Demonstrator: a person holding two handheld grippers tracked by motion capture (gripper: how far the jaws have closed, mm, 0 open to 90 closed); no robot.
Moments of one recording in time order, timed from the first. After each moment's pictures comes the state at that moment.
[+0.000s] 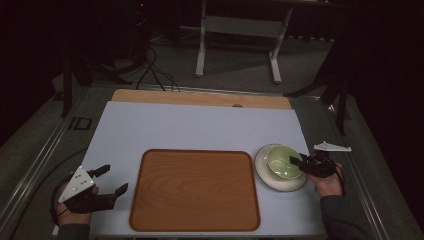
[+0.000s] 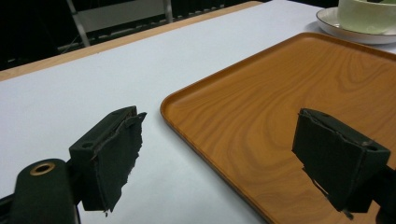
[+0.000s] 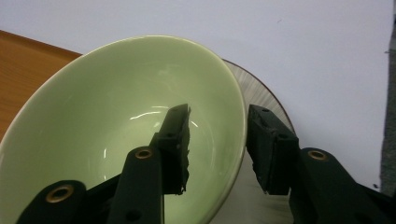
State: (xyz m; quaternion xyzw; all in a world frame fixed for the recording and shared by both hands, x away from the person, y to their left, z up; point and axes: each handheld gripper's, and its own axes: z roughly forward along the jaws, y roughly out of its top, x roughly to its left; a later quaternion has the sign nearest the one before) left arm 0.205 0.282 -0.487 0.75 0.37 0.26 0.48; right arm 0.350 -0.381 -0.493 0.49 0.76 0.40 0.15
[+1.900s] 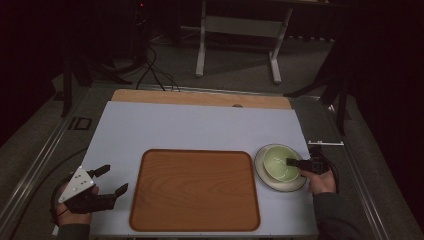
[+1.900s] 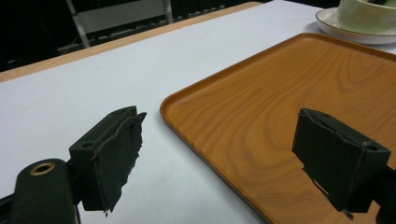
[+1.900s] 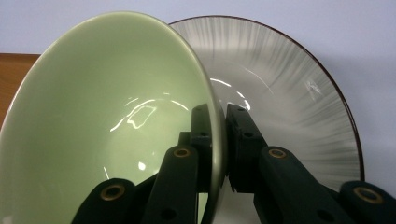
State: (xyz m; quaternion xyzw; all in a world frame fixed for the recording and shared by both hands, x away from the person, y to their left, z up) left arm 0.204 0.282 -0.487 0.75 0.37 0.26 0.48; right arm 0.364 -0.369 -0.497 0.59 0.72 0.36 0.04
